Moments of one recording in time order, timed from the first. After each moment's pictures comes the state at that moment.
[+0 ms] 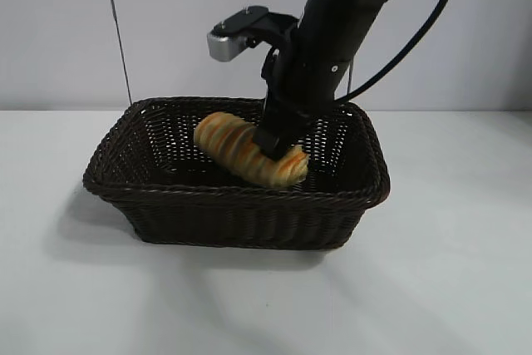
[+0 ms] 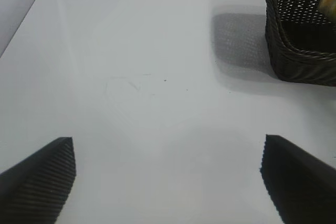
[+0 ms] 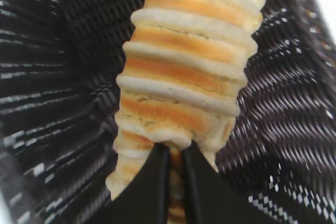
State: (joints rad) left arm 0.06 -0.01 -0.49 -0.05 1.12 0.09; right arm 0.52 2.06 -1.50 0.14 0.69 -0.73
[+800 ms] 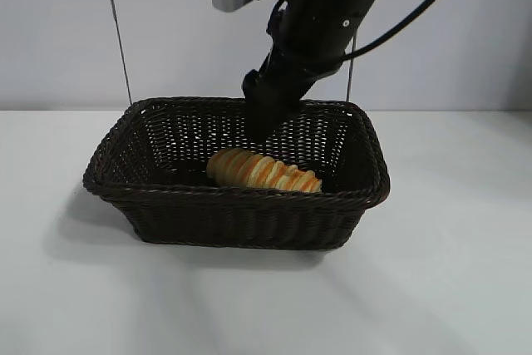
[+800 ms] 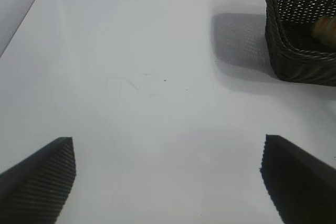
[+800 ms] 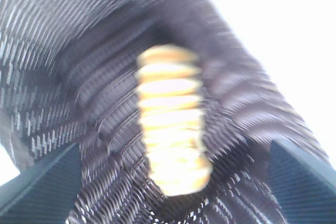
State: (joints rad) left arm 0.06 -0.01 -0.49 -0.05 1.12 0.09; right arm 0.52 1.91 -1.70 0.05 0.92 -0.33
